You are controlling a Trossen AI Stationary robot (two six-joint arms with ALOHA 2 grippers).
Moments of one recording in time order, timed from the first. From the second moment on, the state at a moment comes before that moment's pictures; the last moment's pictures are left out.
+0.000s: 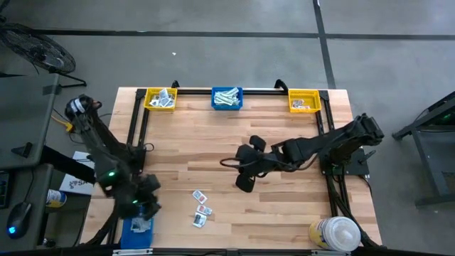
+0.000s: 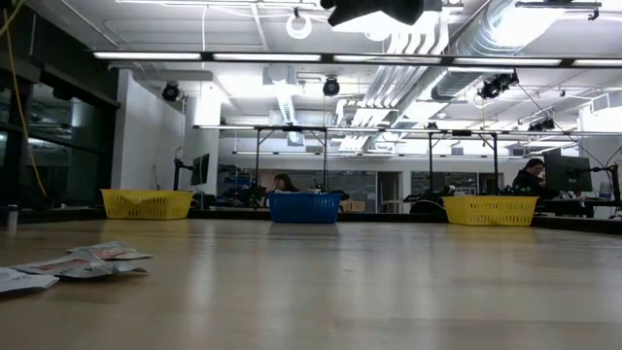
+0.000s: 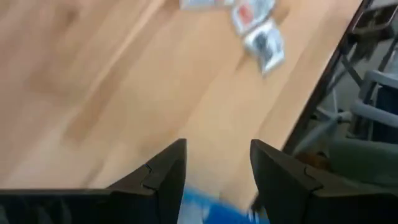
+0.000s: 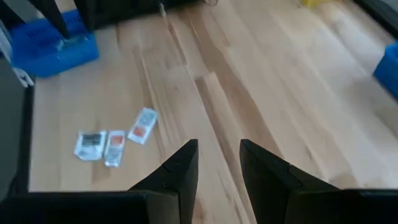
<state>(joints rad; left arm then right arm) -1.04 1.12 0.79 -0.75 -0.30 -1.68 0.30 1.64 1.46 -0.61 0.38 0.52</state>
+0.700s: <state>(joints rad) -0.51 1.52 0.79 -0.40 -0.22 -0.71 0.43 1.64 1.18 -0.37 0.37 0.74</state>
